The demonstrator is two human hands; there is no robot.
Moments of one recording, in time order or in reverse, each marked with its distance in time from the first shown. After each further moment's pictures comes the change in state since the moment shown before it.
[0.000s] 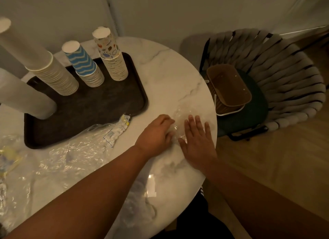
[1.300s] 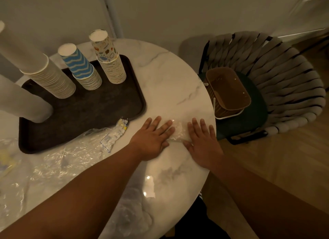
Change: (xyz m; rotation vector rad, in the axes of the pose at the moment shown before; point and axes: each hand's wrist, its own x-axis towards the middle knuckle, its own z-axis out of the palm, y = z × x) left_hand 0.011 -0.032 0.014 0.568 -0.370 0.130; right_hand 0.014 0.035 -0.002 -0.072 -0.198 0.014
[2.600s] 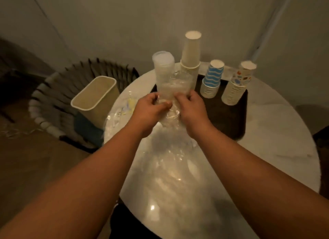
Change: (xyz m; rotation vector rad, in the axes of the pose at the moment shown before) left_hand -0.240 -0.065 -0.080 -1.608 1.233 -0.984; right_hand 0.026 -0.315 -0.144 1.395 -0.106 -0.425
